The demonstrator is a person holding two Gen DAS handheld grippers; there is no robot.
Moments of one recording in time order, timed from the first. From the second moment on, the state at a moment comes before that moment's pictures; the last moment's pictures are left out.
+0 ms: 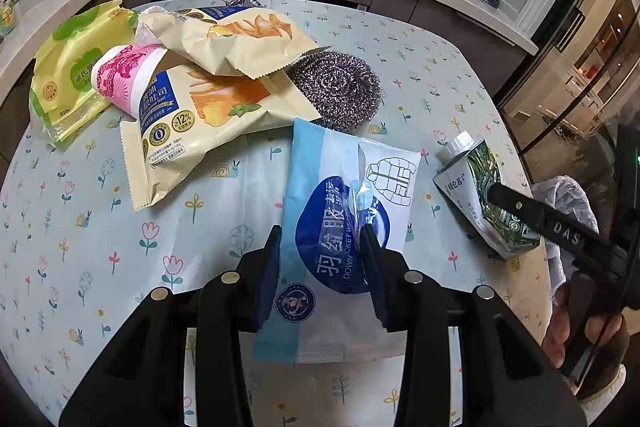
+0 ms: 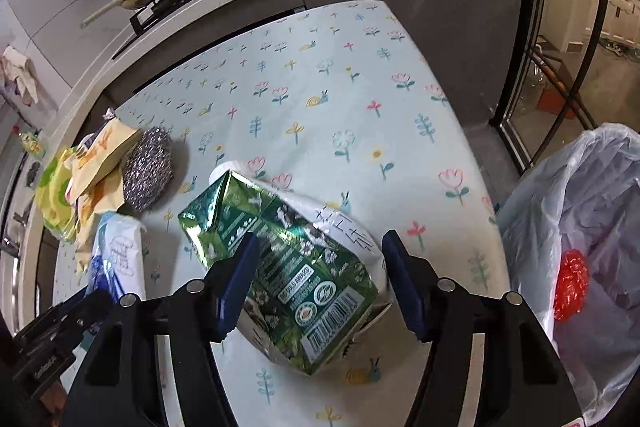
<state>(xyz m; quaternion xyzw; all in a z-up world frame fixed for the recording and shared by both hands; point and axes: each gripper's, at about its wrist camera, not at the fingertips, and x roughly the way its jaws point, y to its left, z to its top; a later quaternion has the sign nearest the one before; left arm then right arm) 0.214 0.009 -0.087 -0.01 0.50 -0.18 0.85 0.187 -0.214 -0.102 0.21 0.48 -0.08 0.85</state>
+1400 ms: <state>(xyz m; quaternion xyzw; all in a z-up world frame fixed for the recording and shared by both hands) 0.163 -0.062 -0.036 0.03 0.45 -0.24 0.86 0.097 -0.204 -0.052 0.20 0.45 -0.05 0.87</state>
